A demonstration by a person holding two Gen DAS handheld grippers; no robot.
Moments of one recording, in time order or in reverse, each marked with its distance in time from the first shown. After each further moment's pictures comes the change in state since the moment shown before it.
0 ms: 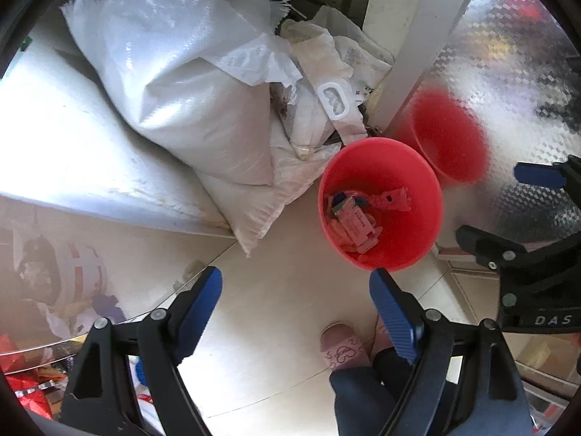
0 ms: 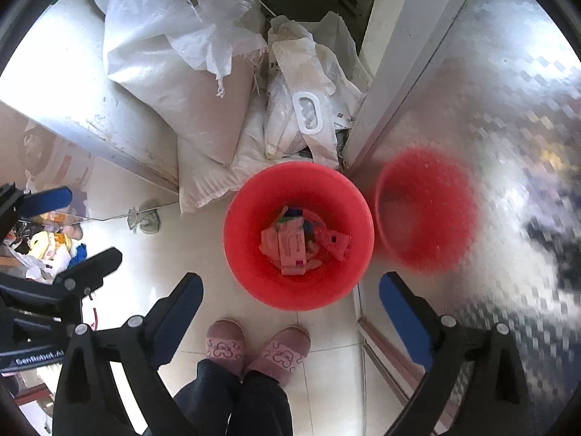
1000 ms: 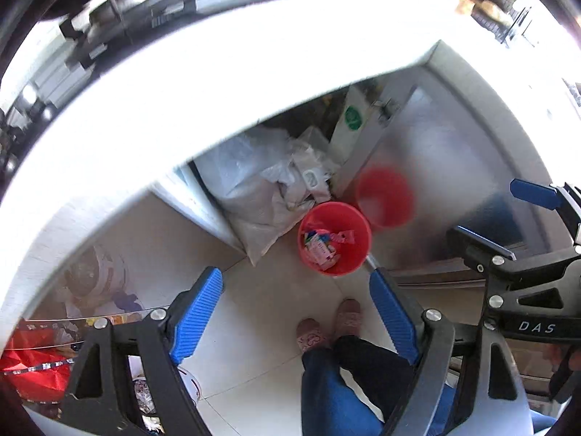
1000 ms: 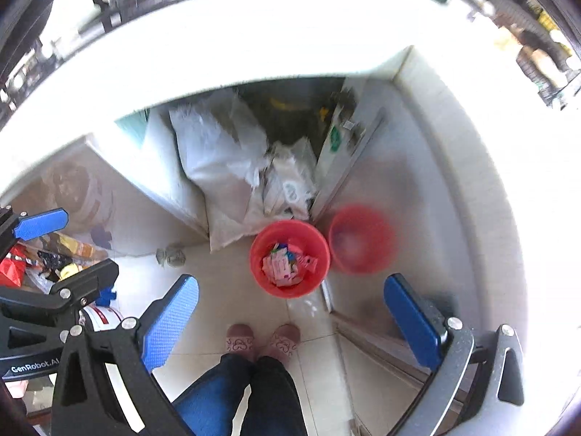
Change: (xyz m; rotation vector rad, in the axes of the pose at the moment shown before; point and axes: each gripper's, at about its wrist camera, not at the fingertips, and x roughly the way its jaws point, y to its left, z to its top) left arm -0.308 0.035 -0.006 -0.062 -0.172 -0.109; right arm -0.293 0.038 -0.005 0.057 -0.191 -0.121
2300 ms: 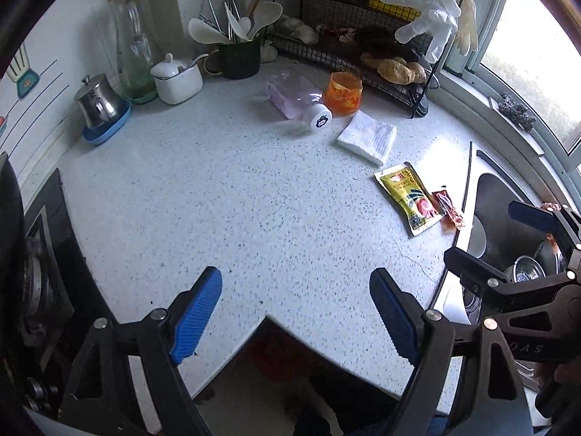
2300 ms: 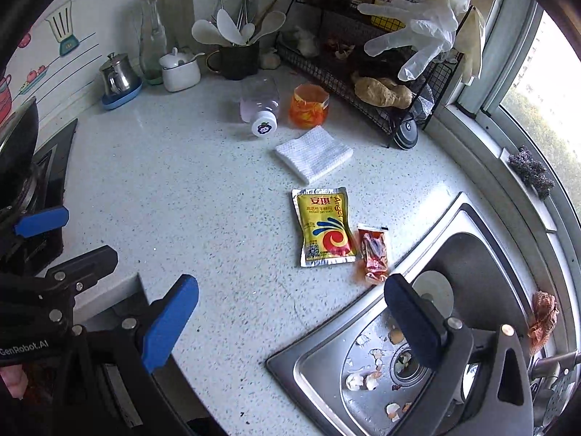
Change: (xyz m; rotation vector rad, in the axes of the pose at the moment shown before) left arm -0.047 -0.200 0.267 0.304 -0.148 -0.108; right arm -0.077 -0.231 0.112 0.328 -0.132 -0.164
